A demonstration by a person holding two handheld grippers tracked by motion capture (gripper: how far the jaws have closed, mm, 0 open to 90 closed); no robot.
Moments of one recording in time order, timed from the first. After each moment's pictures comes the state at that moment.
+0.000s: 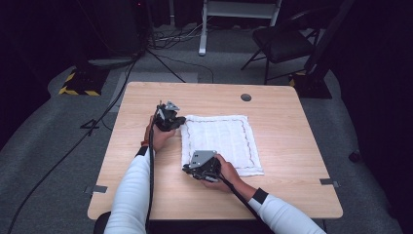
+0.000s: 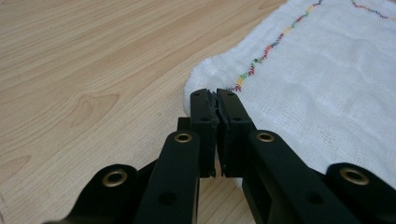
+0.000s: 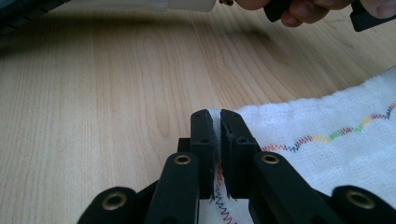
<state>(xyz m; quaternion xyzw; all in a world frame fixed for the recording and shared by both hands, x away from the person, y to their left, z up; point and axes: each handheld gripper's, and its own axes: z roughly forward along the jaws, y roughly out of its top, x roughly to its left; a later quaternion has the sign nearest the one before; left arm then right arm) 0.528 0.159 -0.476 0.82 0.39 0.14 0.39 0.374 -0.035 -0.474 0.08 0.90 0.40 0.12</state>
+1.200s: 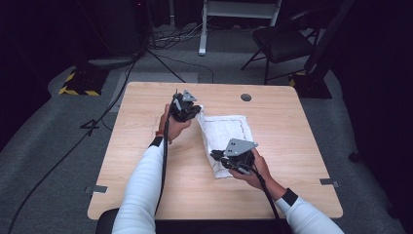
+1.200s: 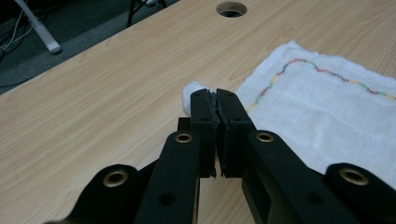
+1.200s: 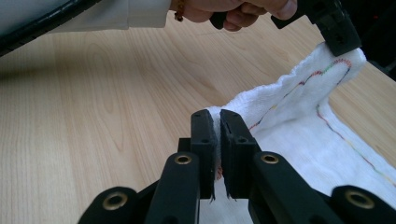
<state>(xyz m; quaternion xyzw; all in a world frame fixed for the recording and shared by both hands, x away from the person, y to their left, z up) 0.540 0.098 -0.433 0.83 0.34 0.19 0.41 0.376 -0.124 -0.426 0.14 0.87 0.44 0.18</state>
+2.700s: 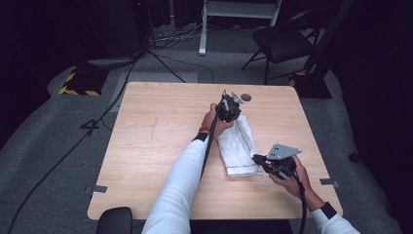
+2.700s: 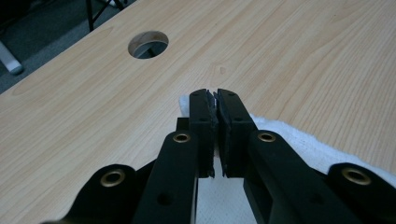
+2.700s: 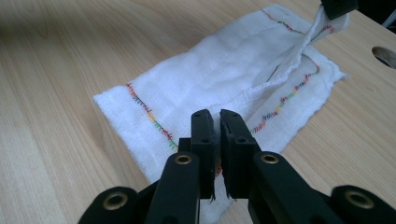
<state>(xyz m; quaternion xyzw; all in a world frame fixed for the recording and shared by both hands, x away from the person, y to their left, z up) 0.561 -0.046 -0.447 0.86 0.30 0.18 0.38 0.371 -0.243 -0.448 0.24 0.87 0.38 0.20</state>
